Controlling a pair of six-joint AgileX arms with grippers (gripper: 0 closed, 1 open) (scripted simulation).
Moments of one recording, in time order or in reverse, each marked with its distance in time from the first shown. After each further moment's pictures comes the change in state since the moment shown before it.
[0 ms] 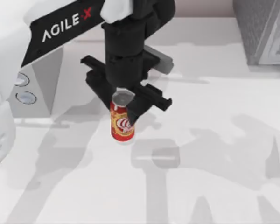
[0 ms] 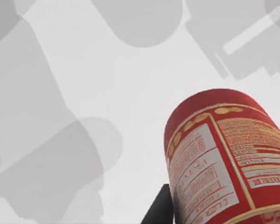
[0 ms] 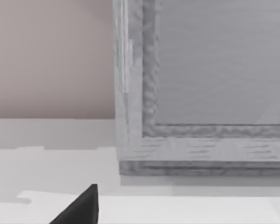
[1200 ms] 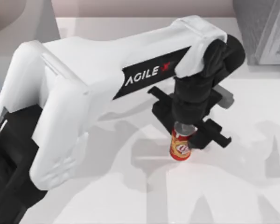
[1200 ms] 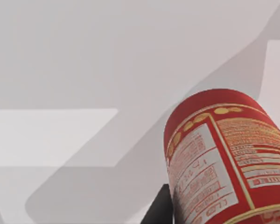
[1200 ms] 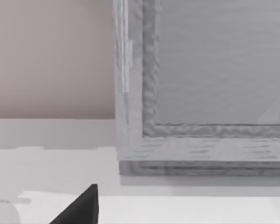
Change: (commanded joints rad) left arm -0.217 0.229 0.085 0.266 -0.027 -0.101; right arm 0.000 0.000 0.000 0.000 0.000 0.000
